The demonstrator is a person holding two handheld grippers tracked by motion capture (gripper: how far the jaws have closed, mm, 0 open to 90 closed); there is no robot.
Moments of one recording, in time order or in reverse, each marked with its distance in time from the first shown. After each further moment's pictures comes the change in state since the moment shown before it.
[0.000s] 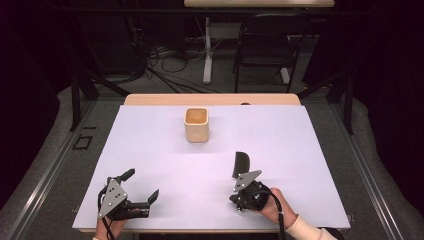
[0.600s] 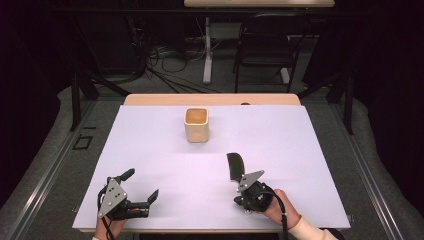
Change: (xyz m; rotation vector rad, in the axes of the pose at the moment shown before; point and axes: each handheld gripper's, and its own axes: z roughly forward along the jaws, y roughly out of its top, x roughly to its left) left arm 0.002 0.000 0.000 -0.001 0.003 -0.001; right arm 0.000 -0.006 -0.007 0.047 -0.006 0.040
